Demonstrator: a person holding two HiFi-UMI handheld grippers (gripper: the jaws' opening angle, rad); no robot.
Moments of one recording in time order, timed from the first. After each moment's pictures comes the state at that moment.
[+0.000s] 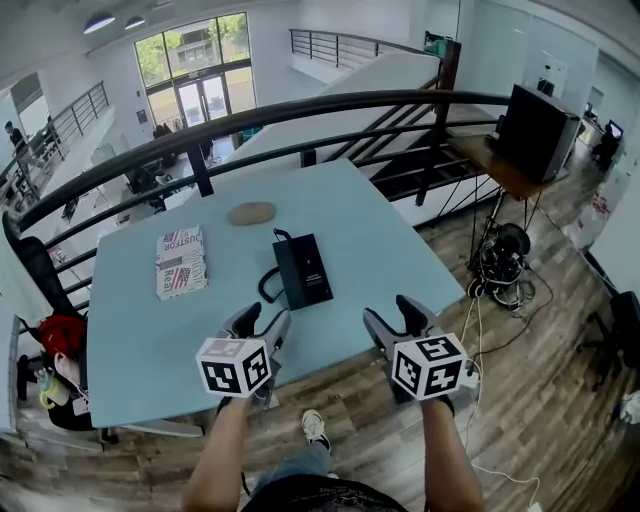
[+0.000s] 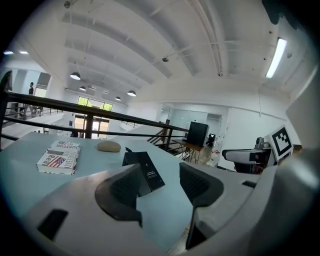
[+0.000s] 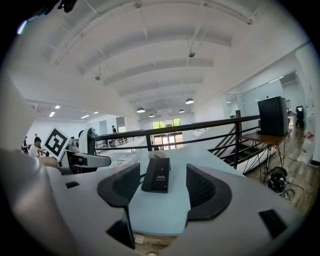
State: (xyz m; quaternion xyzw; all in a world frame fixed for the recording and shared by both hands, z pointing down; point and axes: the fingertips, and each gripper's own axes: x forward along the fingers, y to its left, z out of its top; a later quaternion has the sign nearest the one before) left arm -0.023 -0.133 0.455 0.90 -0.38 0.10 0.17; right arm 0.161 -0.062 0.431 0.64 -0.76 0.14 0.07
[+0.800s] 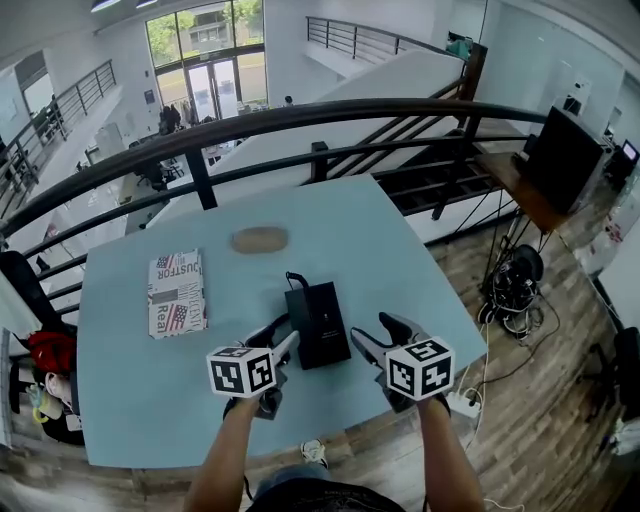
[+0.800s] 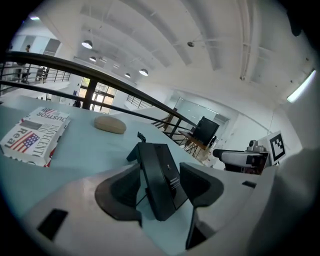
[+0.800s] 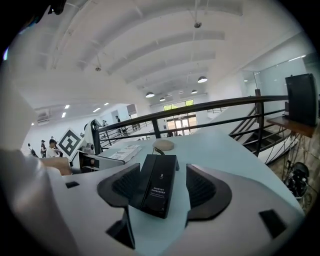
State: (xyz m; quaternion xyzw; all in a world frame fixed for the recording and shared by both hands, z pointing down) left arm -0.002 -0.296 0.533 0.87 -0.35 0.13 0.31; right arm 0.146 -0.252 0.486 0.55 -0.80 0.22 0.13
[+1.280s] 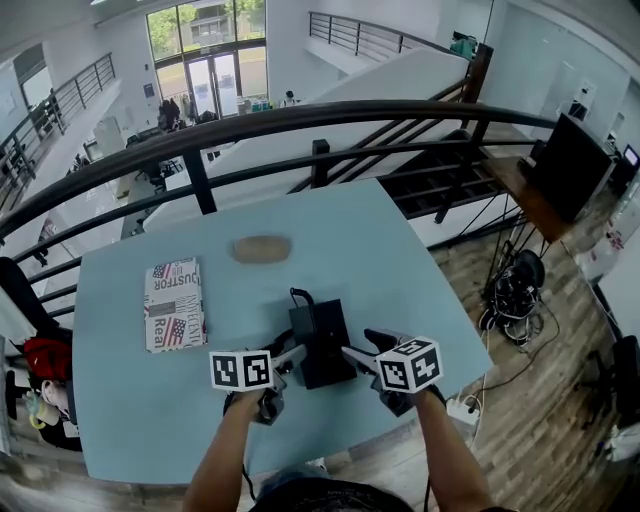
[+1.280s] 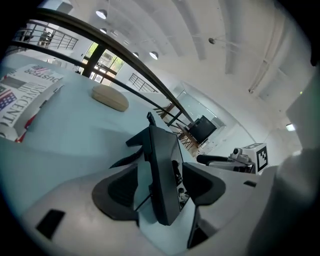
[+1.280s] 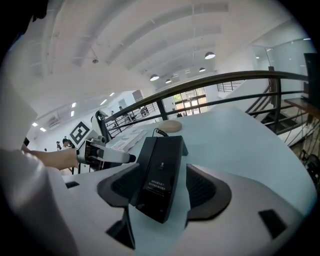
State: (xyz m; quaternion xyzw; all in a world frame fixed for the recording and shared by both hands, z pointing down) left arm 0.010 -0.326 0.583 0.85 -0.28 0.14 0.43; right arm 0.124 -0.296 0.551 0.46 -0.82 0.30 0.18
